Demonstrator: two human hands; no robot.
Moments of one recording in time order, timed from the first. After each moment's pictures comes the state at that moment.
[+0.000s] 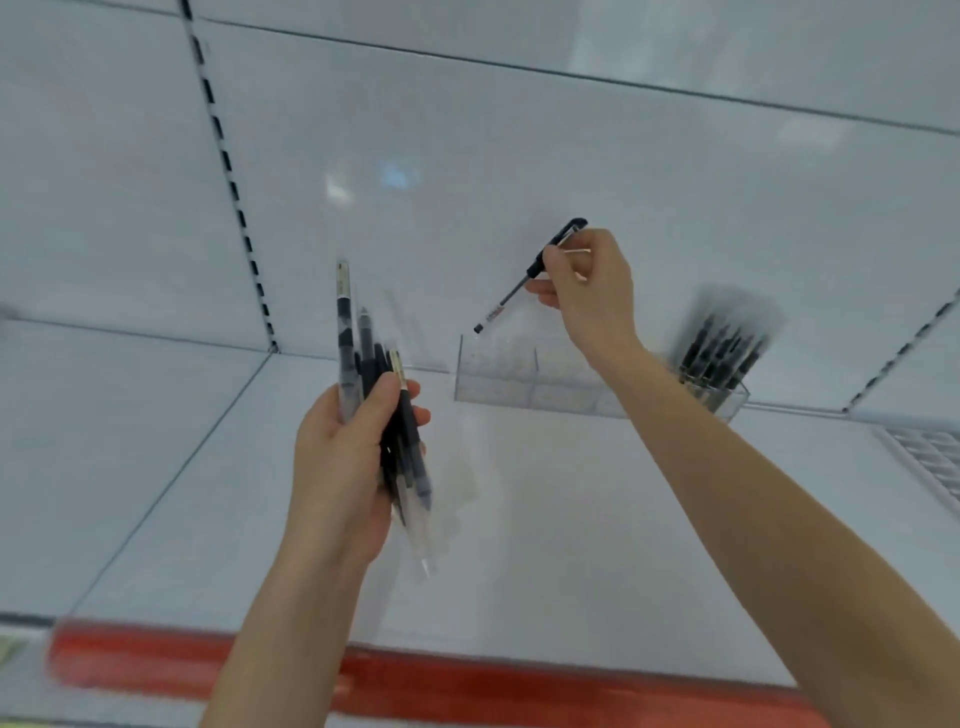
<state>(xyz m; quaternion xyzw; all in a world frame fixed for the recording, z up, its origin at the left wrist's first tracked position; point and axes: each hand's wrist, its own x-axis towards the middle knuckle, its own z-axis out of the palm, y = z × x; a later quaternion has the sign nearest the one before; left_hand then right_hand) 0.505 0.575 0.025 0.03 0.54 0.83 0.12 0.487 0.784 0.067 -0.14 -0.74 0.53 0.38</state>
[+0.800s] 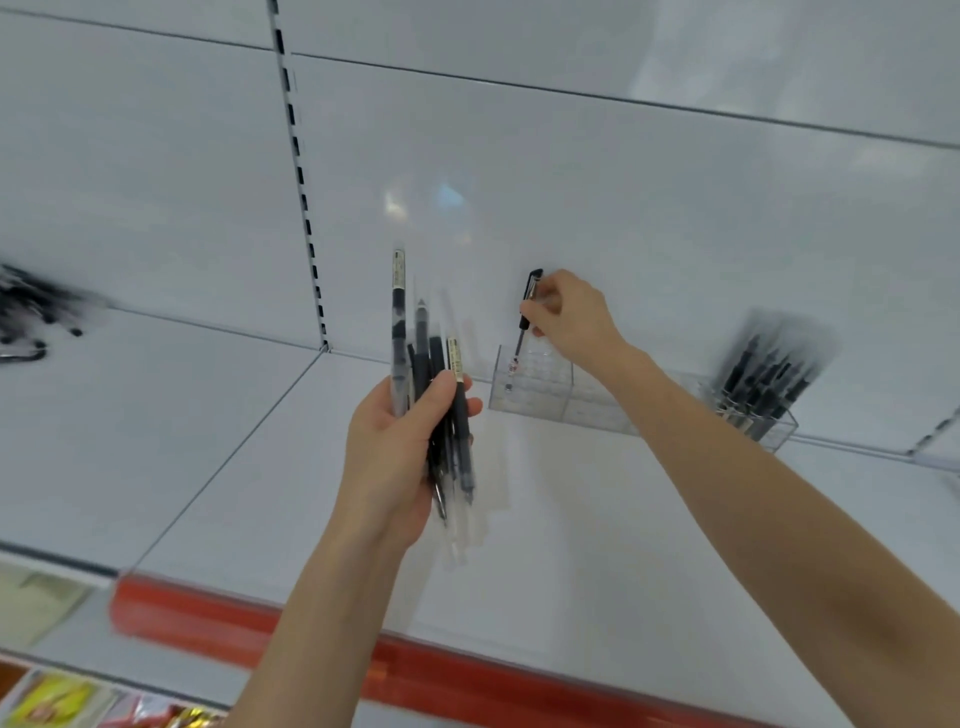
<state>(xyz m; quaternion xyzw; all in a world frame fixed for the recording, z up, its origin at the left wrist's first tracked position) 0.514 0.581 0.033 0.05 0.52 0.84 0.12 0.449 0.785 0.048 -0.13 -0.89 0.37 0.21</state>
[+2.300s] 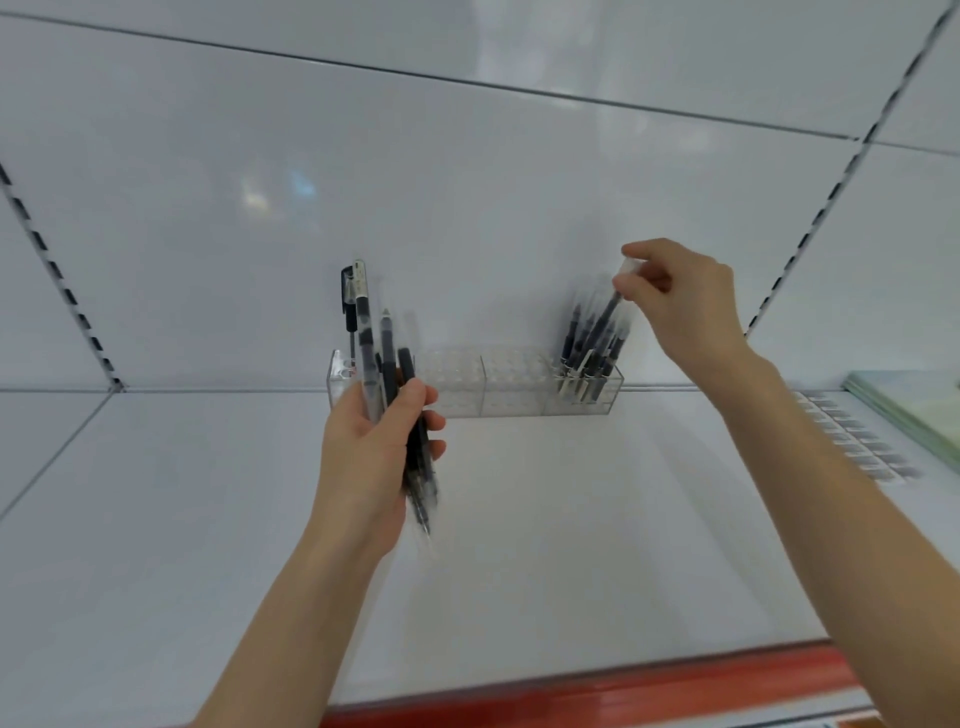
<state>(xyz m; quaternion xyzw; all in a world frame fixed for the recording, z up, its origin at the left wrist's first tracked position) 0.539 0.669 0.028 0.11 0.54 0.81 0.20 0.618 0.897 0.092 -0.24 -0.86 0.21 0.40</state>
